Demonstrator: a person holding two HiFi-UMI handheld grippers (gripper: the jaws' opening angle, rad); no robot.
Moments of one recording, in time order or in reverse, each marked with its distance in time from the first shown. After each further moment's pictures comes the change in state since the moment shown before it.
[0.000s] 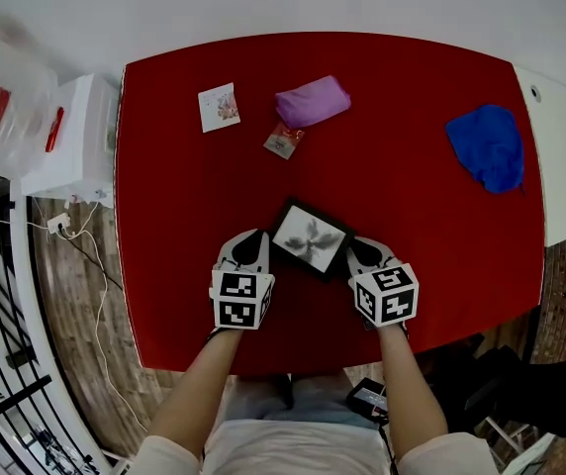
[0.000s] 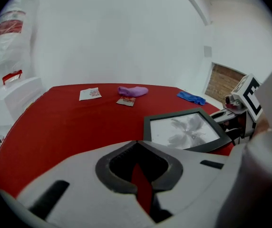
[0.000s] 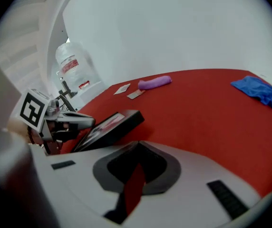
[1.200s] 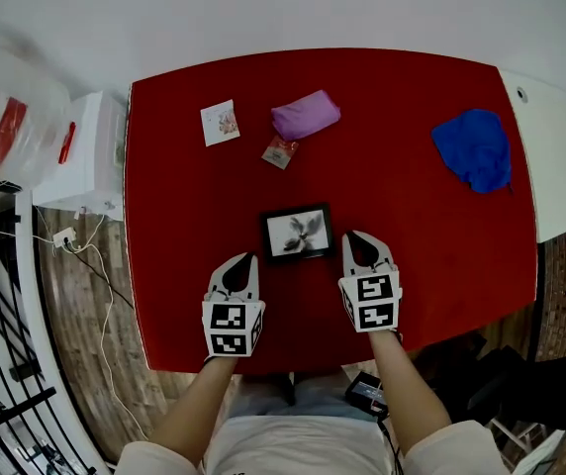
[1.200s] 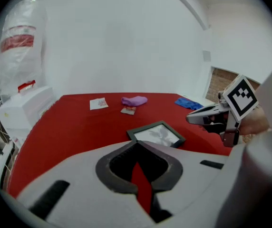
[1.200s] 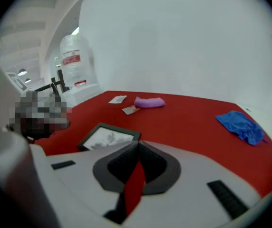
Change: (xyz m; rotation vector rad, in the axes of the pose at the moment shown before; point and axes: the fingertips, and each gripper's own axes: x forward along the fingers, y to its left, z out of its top) left arm -0.065 -0.008 0.004 0.006 -0.059 0.045; right arm -0.032 0.001 0.037 -0.178 -0.104 -0.213
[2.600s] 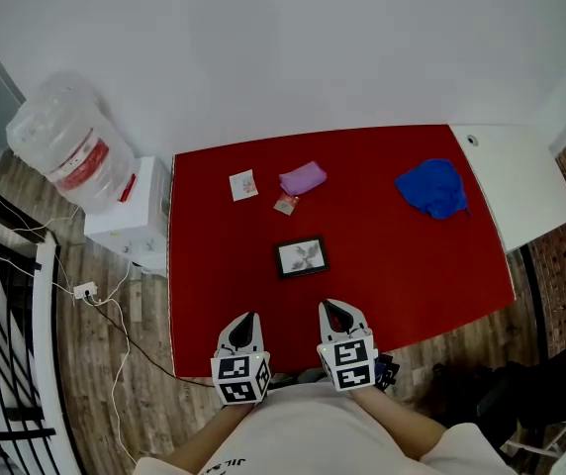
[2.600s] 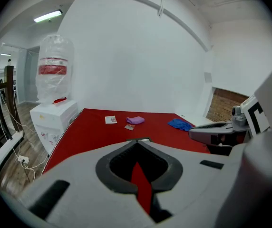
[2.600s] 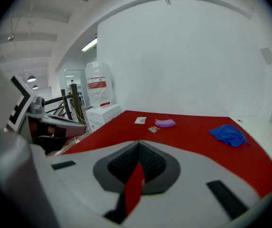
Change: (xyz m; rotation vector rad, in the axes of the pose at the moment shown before) left arm -0.195 -0.042 0.025 -0.127 -0.171 0.074; right arm -0.189 0.124 0.038 0.006 -0.183 0.036
